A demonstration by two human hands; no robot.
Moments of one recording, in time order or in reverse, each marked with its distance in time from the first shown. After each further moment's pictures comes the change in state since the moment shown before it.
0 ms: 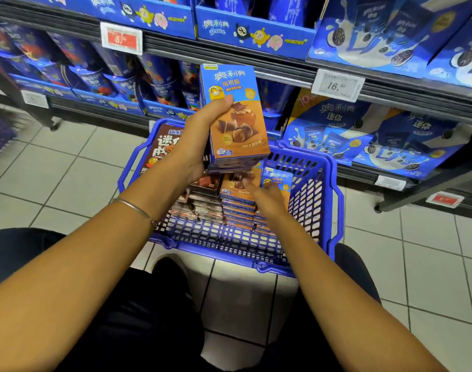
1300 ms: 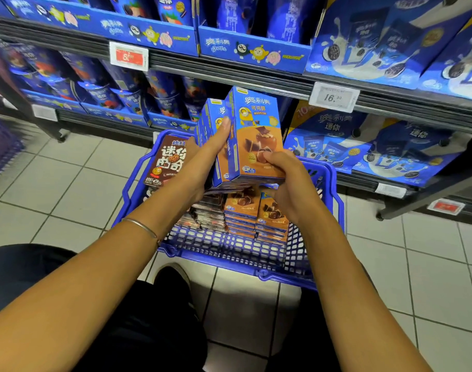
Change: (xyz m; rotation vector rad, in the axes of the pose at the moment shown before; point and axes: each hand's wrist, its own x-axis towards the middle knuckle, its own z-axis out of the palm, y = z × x) left_hand -0.010 -0.016 -0.006 0.204 0.198 -0.068; right_hand -0.055 -0.074 -0.042 0.459 -0.287 -0.259
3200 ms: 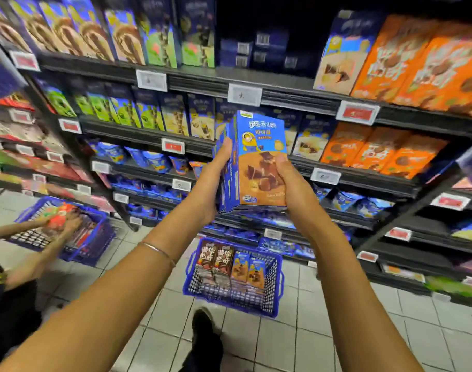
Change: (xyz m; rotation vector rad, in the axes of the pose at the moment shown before) left_hand -0.384 0.579 0.073 -0.150 -0.263 0.118; right_hand -0.309 -0.595 0.210 -0.189 -0.053 -0.240
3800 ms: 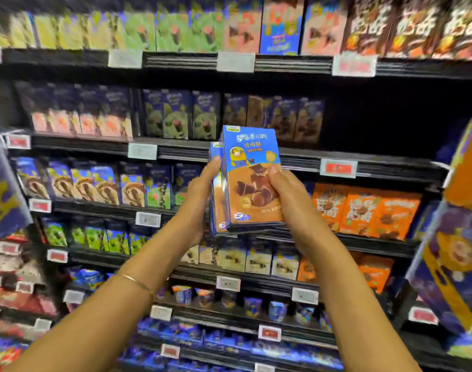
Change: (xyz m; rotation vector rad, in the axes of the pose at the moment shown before) left_hand -0.010 0.202 0.077 0.048 -0.100 0.413; right_hand 0.013 -0.223 0.015 -0.163 0.106 -0.475
